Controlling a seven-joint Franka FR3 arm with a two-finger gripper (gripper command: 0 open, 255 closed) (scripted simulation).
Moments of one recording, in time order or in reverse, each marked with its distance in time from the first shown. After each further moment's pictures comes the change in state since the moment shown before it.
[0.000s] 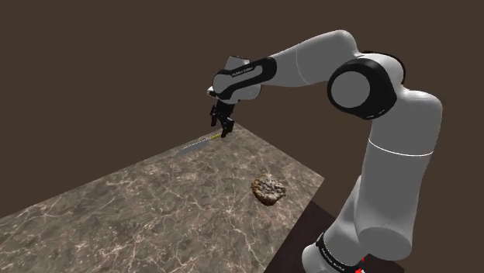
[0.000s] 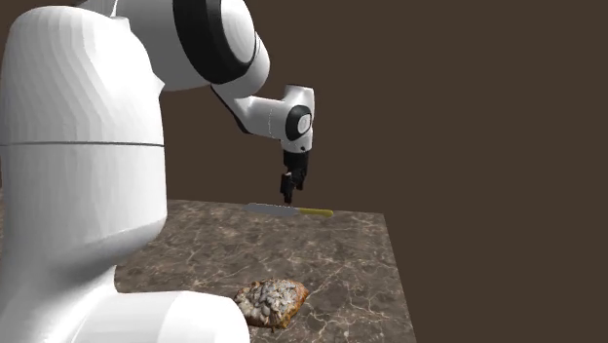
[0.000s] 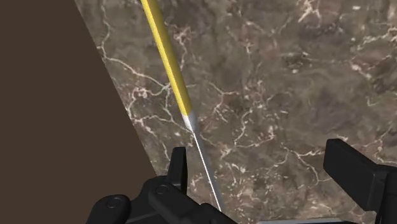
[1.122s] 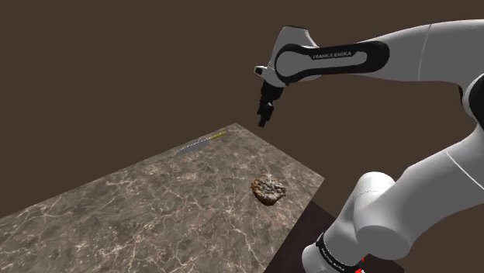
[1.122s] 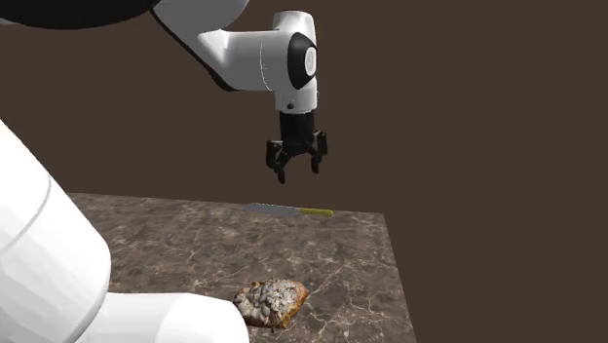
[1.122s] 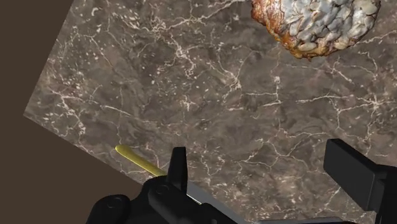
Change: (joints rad) arm -0.044 -0.672 0.000 -0.398 -0.370 -0.202 0.794
